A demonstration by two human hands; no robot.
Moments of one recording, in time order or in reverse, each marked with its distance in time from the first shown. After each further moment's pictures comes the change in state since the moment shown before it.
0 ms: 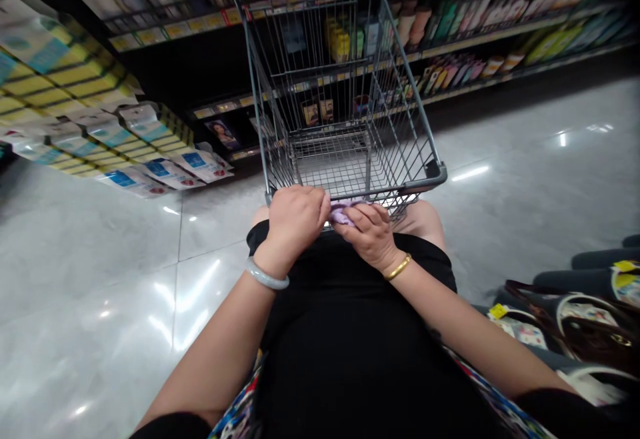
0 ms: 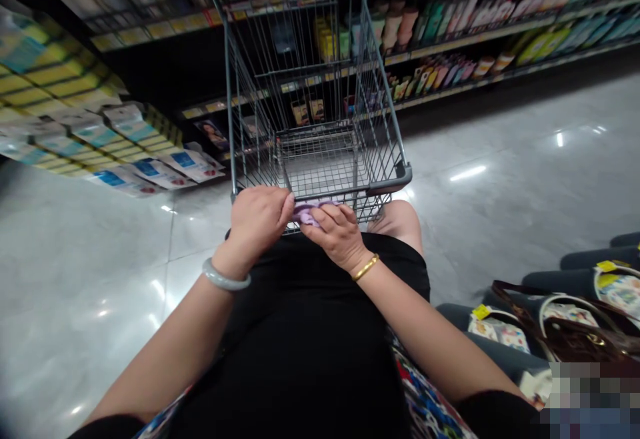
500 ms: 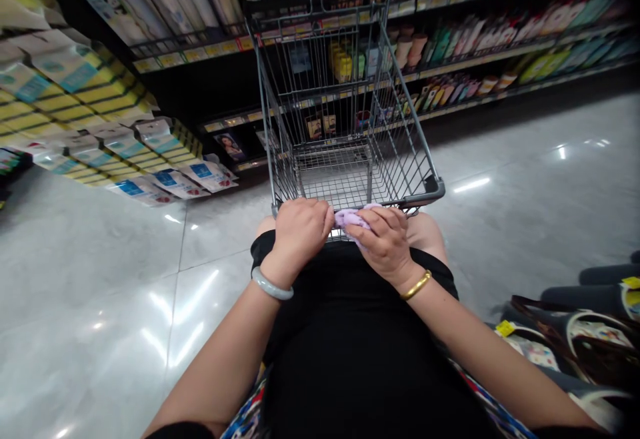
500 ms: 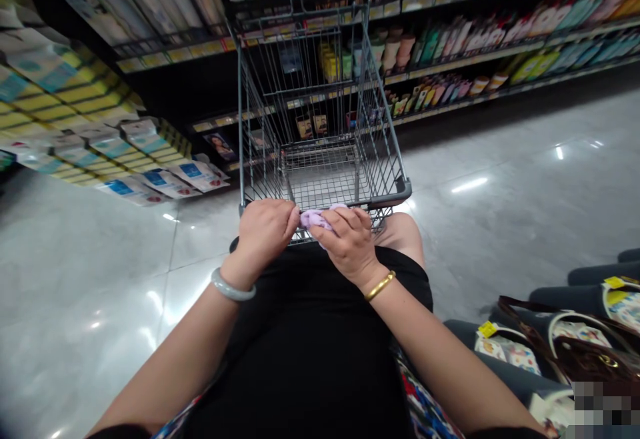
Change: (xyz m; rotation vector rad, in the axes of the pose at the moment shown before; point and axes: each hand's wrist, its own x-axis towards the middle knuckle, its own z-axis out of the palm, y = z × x) left_hand -0.001 -0.001 -0.001 -0.040 -0.004 -0.012; right_hand 0.021 0.006 -0.027 0.011 -0.007 0.100
